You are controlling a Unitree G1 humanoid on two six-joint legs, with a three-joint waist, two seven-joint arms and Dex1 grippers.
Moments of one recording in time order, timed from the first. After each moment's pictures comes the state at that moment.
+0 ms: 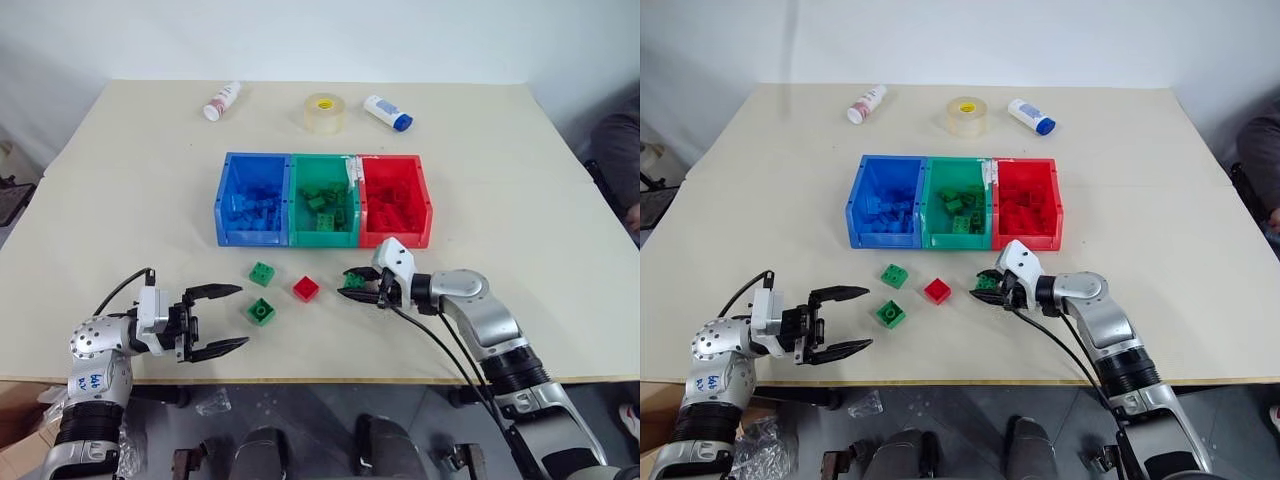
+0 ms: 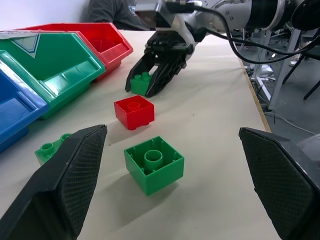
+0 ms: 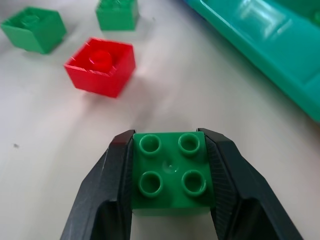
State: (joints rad) left arm -0.22 0.56 0.19 0.35 -0.53 -0.28 -1.46; right arm -0.52 -0.42 0.21 0.15 0.19 0.28 1.00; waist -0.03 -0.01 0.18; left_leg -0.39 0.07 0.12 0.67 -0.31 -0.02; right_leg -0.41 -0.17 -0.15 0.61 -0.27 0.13
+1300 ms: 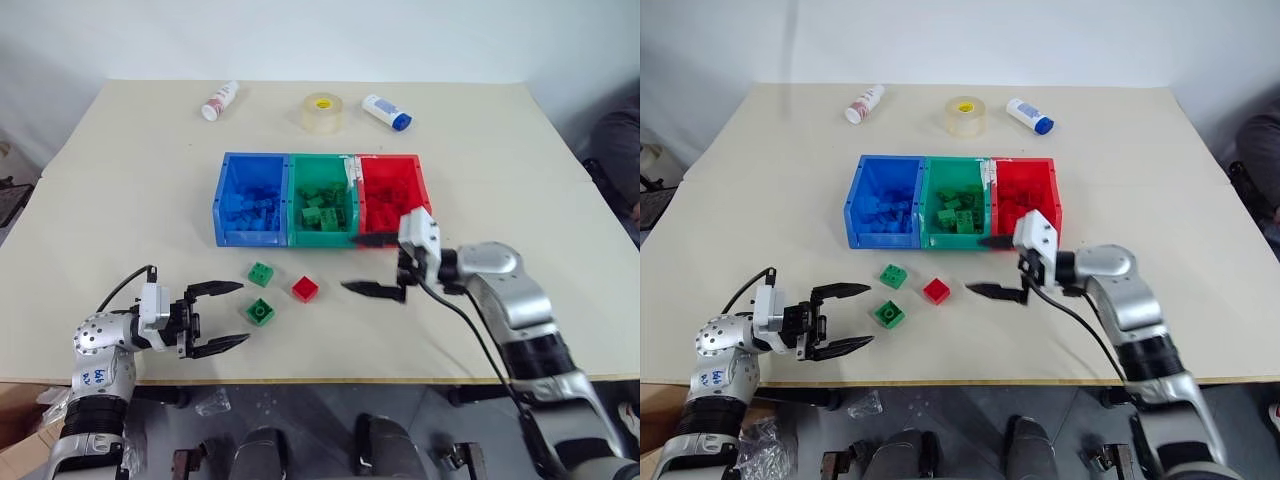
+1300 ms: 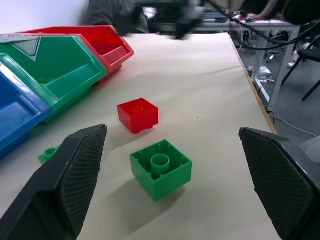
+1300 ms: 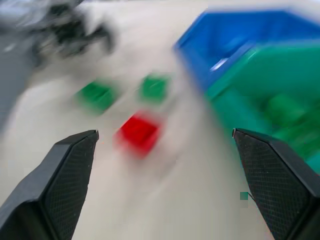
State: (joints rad) left arm -0.26 0.56 0.19 0.40 -0.53 -0.30 -1.49; right arm -0.45 -0.62 0.10 -0.02 0.34 0.28 1.23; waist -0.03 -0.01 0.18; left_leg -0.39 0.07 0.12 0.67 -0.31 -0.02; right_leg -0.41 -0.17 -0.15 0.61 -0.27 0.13
